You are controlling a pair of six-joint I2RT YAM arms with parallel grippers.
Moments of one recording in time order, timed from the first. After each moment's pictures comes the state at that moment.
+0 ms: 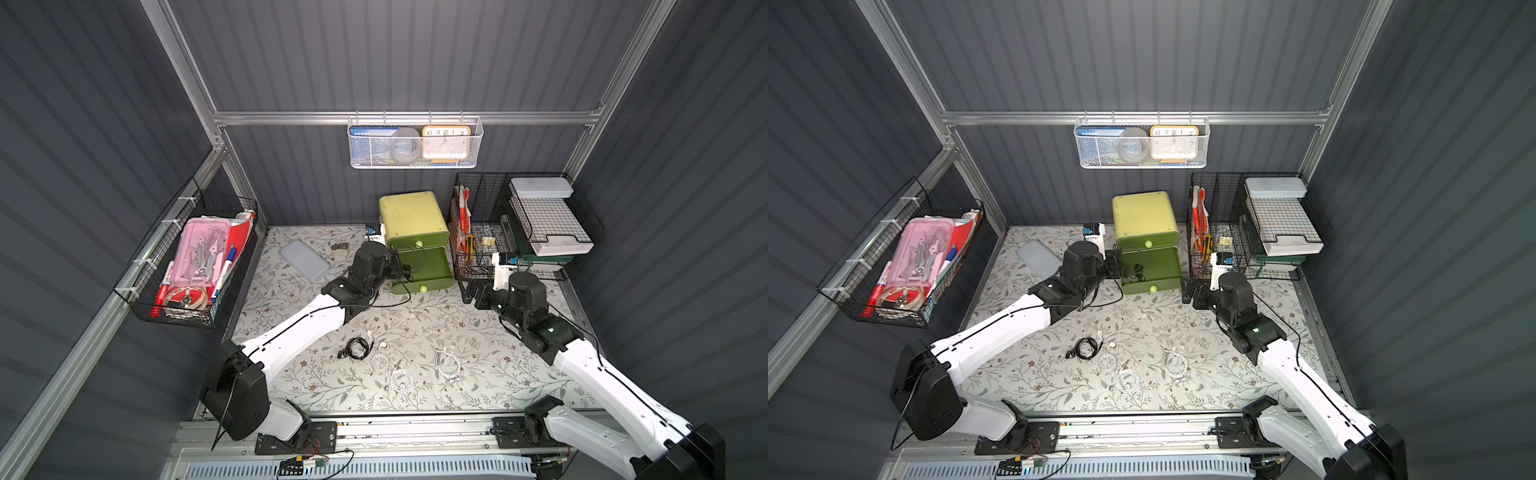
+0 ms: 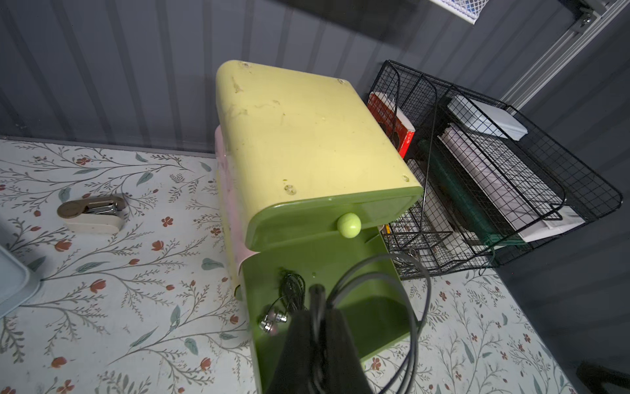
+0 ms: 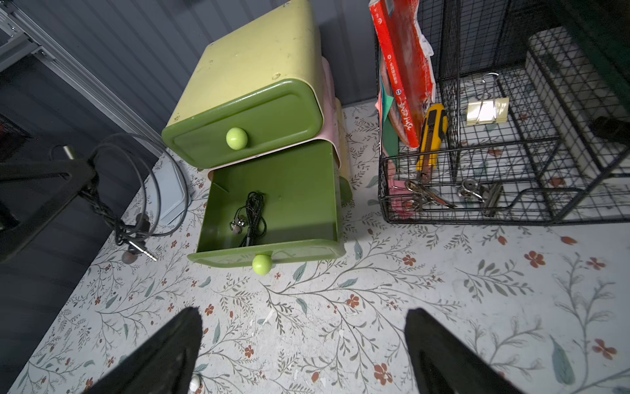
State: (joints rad) left arm -0.72 1.49 1.17 -0.02 -0.25 -0.42; right arm 0.41 0.97 0.74 -0.18 0.03 0.43
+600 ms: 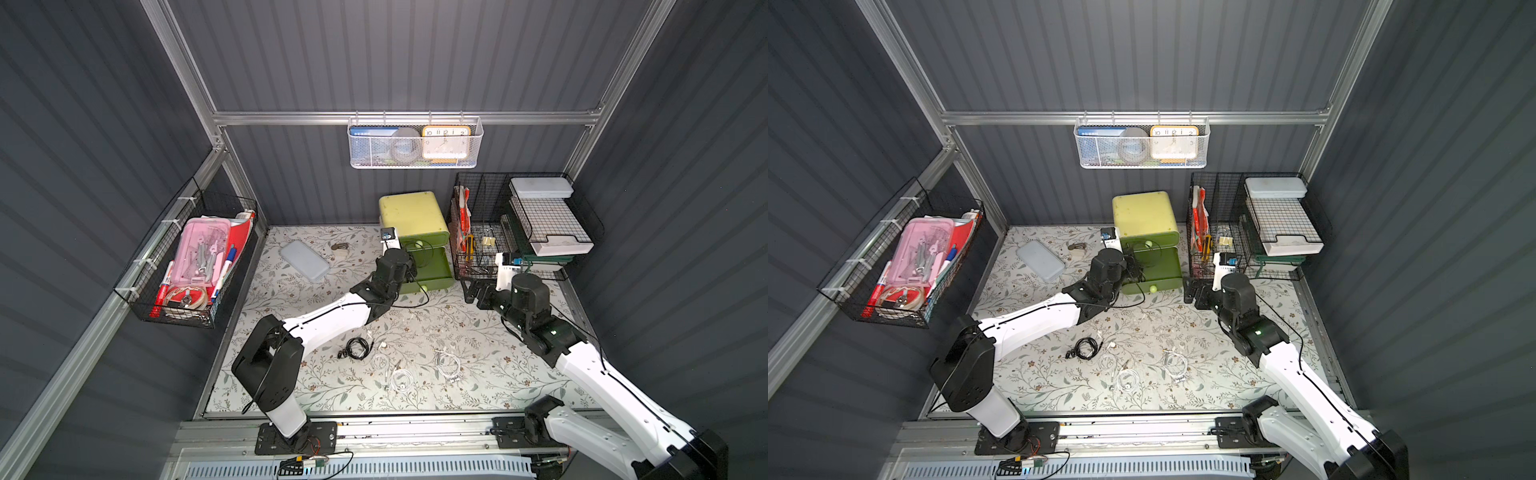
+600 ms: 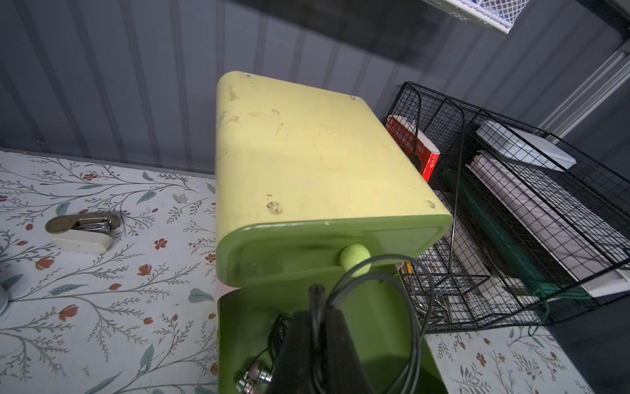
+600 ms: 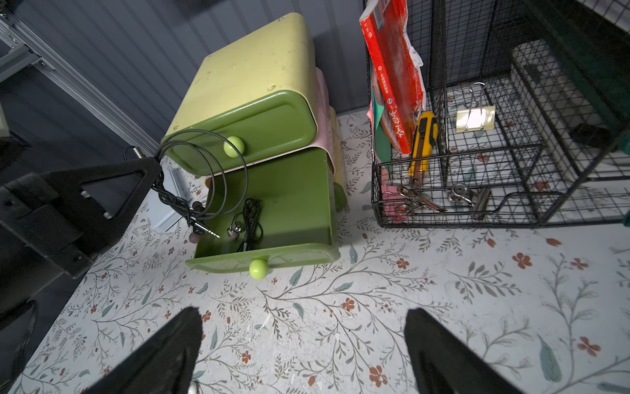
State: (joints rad) left arm -0.78 1.68 1.17 0.23 -0.44 -0.42; right arm 0.40 0.94 0.73 -0.18 0.05 0.43
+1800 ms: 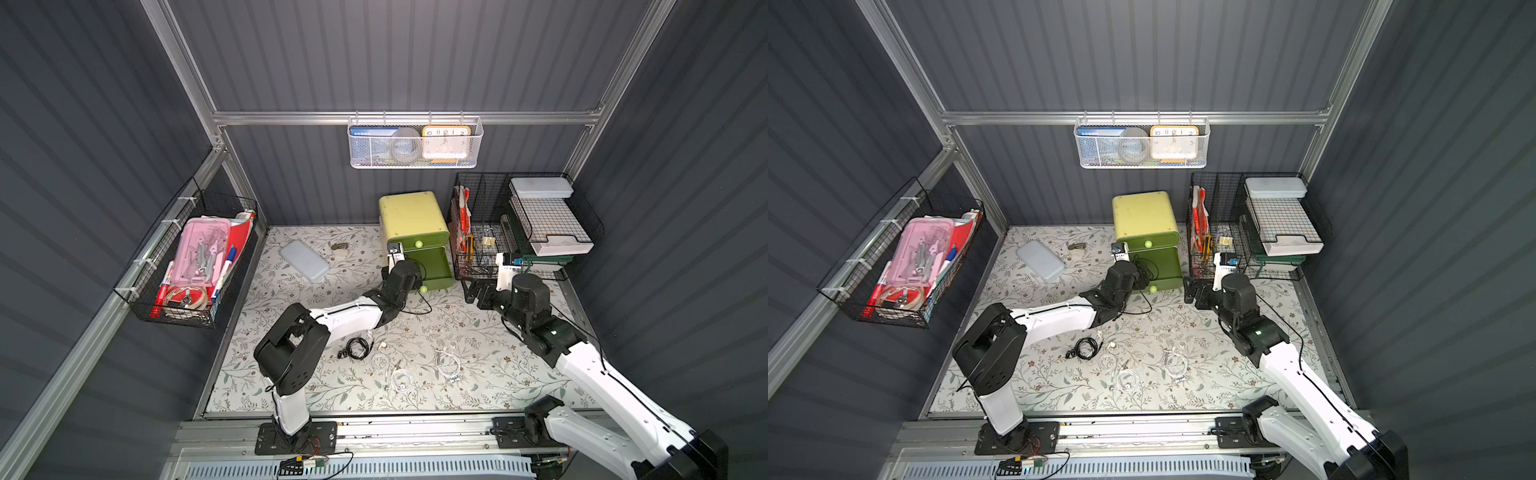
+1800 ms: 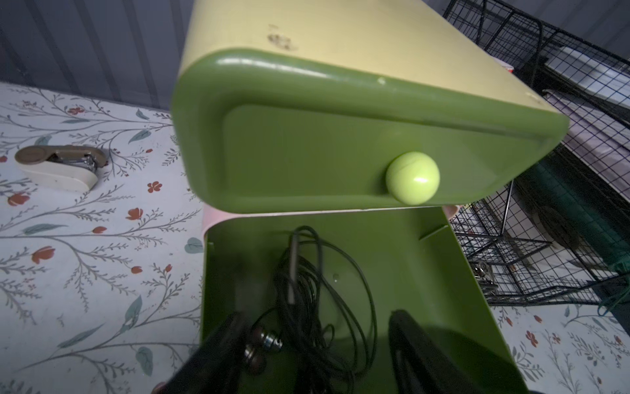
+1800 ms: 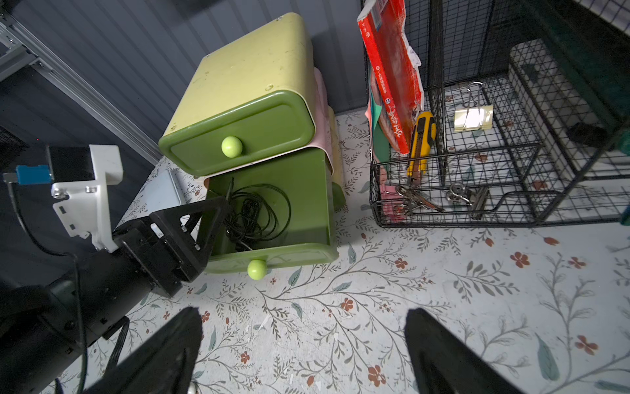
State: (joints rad) left arm -0.80 1.80 1.14 0.24 -0.47 -0.50; right arm 0.40 0.94 0.73 -0.18 0.05 0.43
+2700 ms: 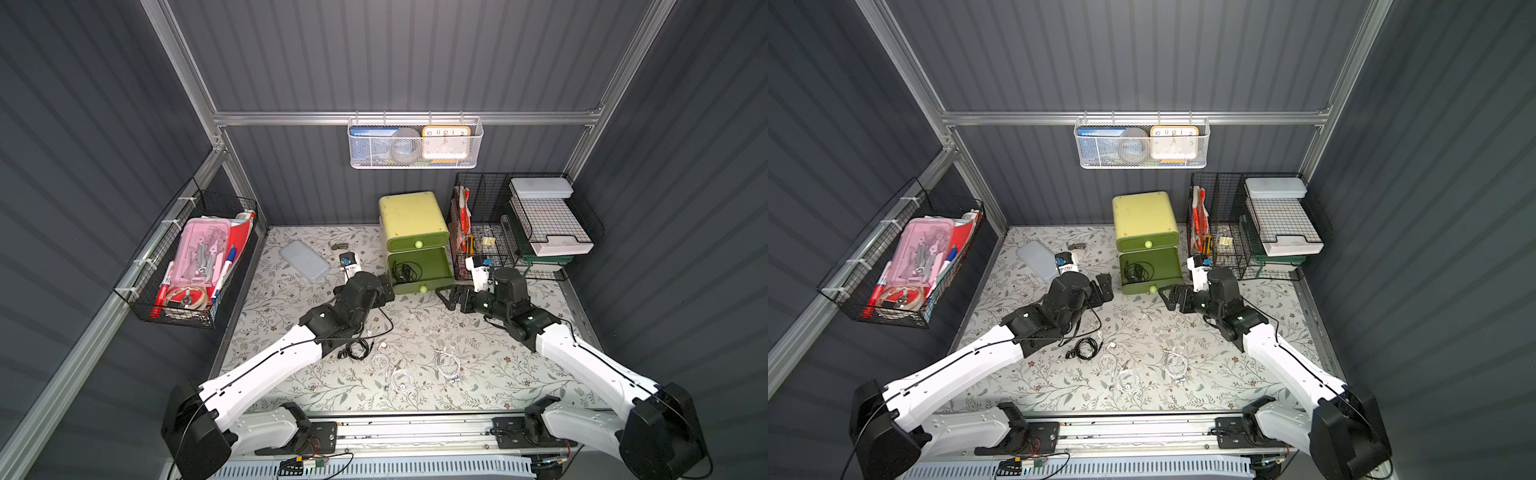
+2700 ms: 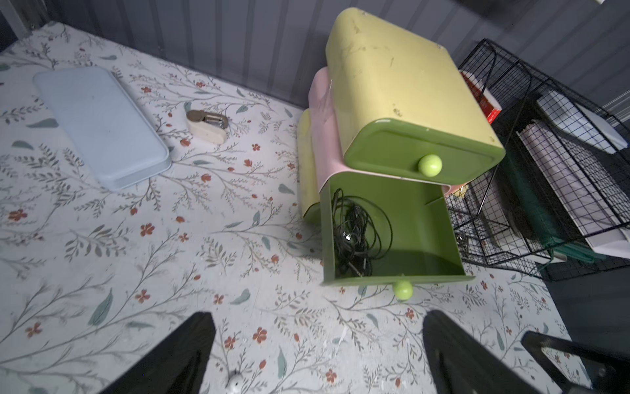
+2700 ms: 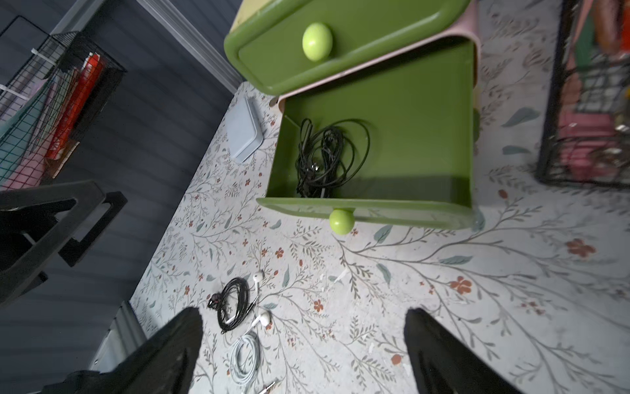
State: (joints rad) left arm -0.81 1.17 0.97 -0.38 -0.48 -0.71; right arm 0.40 1.18 0.73 -0.05 -0.39 0.50
